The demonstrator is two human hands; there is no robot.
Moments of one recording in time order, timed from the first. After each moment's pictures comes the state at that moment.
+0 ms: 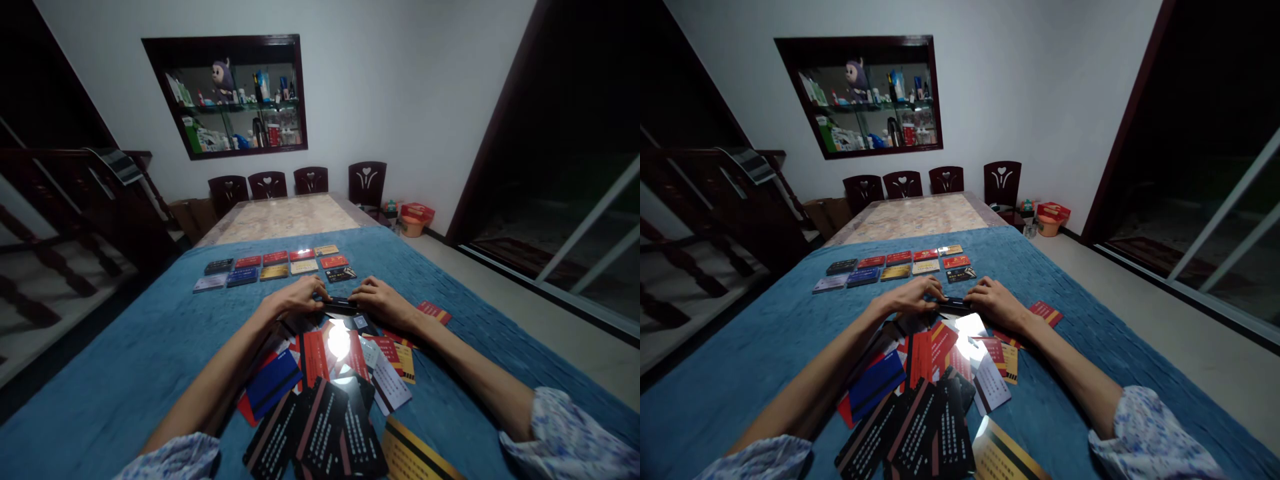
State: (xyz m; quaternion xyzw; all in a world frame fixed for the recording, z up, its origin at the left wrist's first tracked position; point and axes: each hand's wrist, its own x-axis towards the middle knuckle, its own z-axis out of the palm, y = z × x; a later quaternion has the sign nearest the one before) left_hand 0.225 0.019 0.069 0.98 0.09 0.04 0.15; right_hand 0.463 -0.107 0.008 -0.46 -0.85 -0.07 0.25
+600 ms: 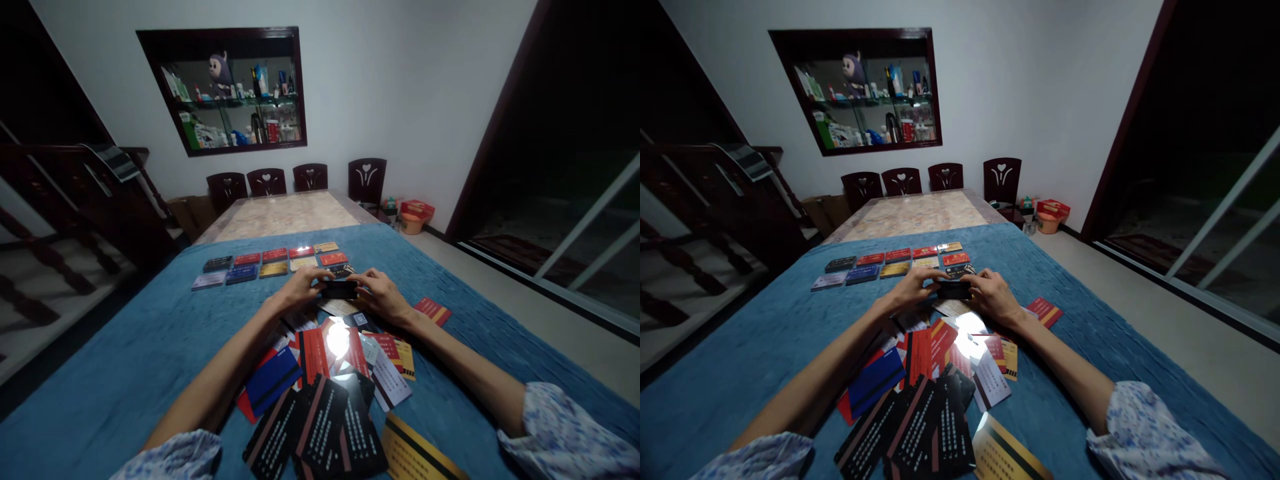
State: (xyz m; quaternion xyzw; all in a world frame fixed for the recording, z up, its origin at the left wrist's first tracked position) left_hand 0.232 0.018 0.061 0.95 0.15 0.22 0.19; right_hand 0.448 -0.105 0.010 -0.56 -0.75 -0.10 0.33
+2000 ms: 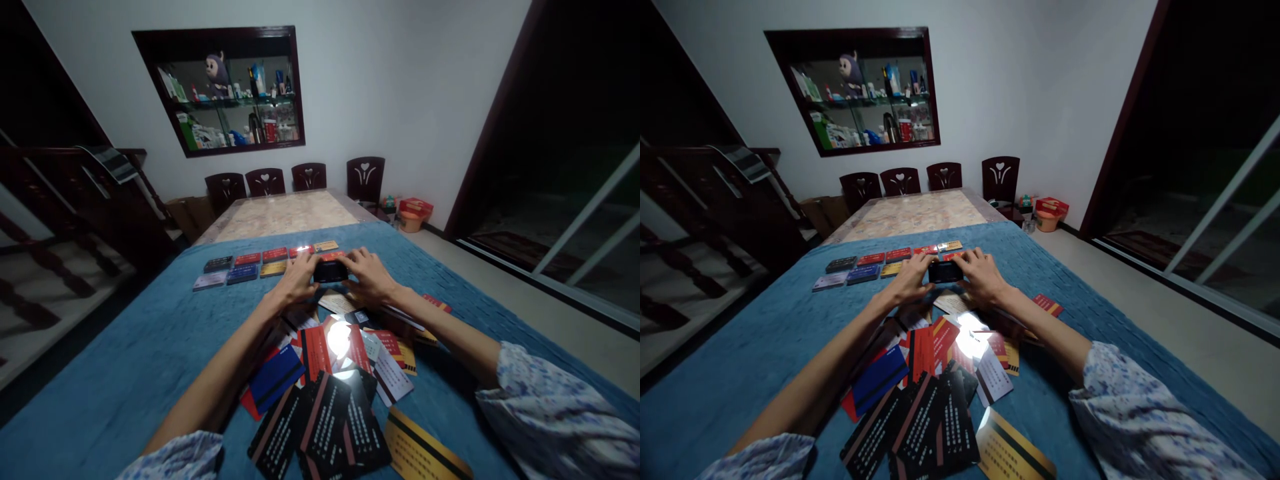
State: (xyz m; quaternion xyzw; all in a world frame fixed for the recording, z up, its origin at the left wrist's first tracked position) left_hand 0.227 0.002 0.085 0.95 0.28 0.14 0.01; right_hand 0.427 -0.081 0.056 -0.63 -0.74 -0.17 0.13
